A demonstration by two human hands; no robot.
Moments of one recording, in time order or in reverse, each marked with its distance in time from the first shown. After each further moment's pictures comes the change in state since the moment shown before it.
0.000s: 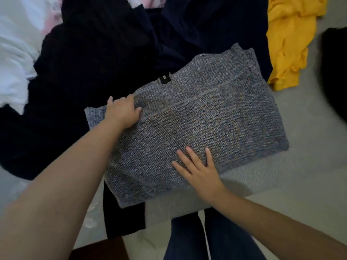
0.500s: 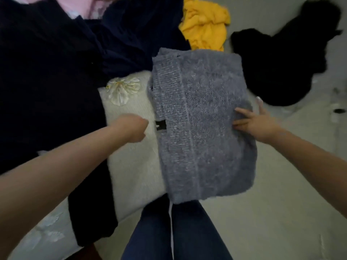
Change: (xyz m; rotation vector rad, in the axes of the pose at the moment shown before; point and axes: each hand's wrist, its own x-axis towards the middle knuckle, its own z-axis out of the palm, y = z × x) left_hand -0.091 0.121 -0.029 0.381 -0.278 0.563; right_hand -0.144 0.191 -0.024 0.334 -0.135 0.458
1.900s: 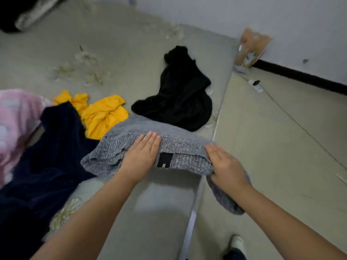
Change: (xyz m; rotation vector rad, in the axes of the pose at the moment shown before) left_hand 0.052 0.154 -0.167 0.517 0.988 0.696; right_hand -0.111 -0.007 0.009 0.150 0.659 0.717
